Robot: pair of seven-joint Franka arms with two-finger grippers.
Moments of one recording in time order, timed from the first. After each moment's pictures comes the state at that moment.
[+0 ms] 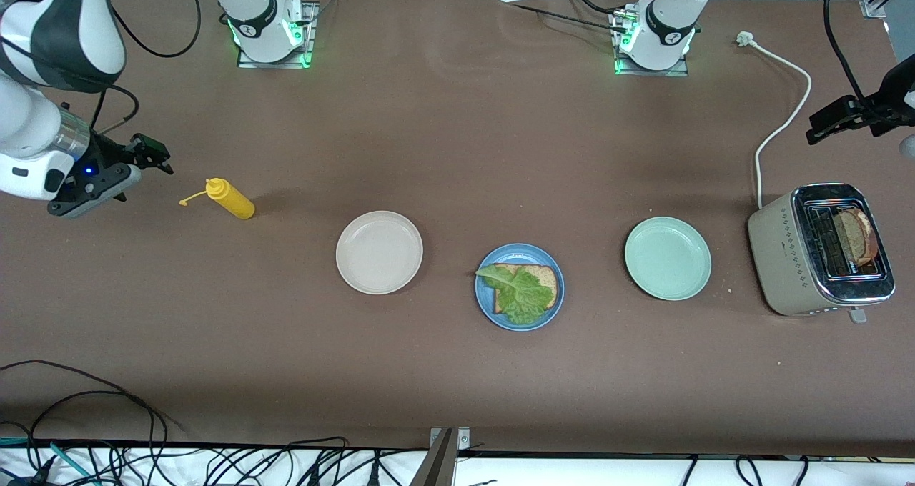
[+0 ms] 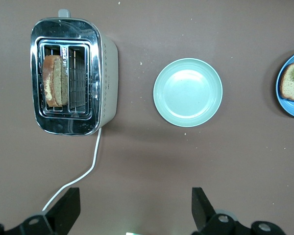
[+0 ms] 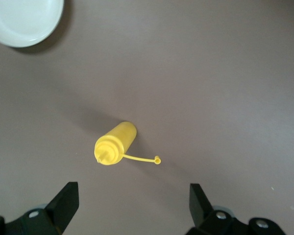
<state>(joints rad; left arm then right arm) 0.05 -0.03 0.01 -1.62 0.05 1.51 -0.07 0.44 0.03 -0.51 -1.97 0.05 1.93 -0.71</state>
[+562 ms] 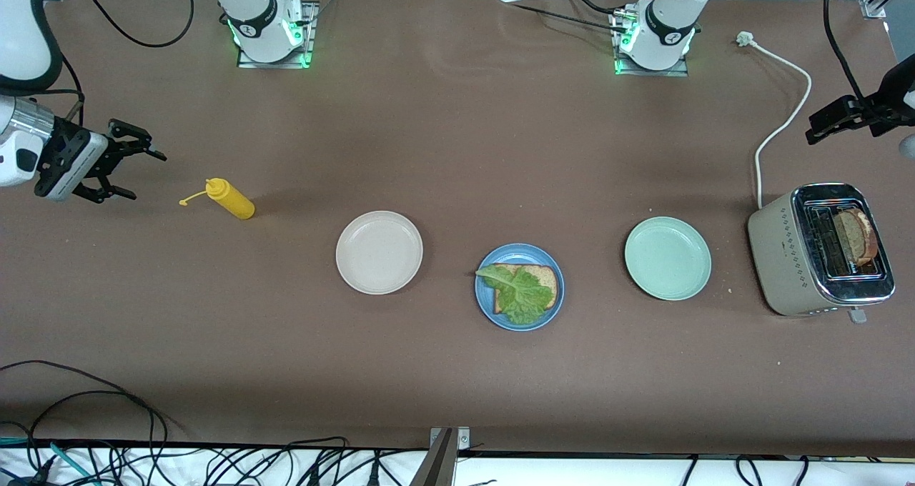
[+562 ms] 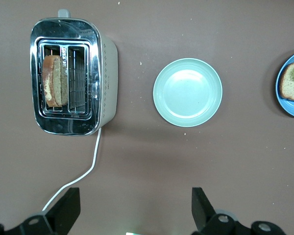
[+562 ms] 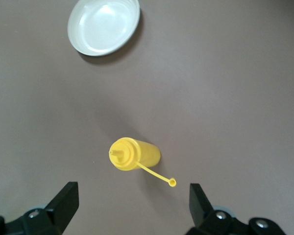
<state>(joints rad) 0.05 -0.03 0.01 -1.62 0.05 1.51 -0.07 0.44 0.02 -0.71 -2.10 0.43 1.96 -1.35</state>
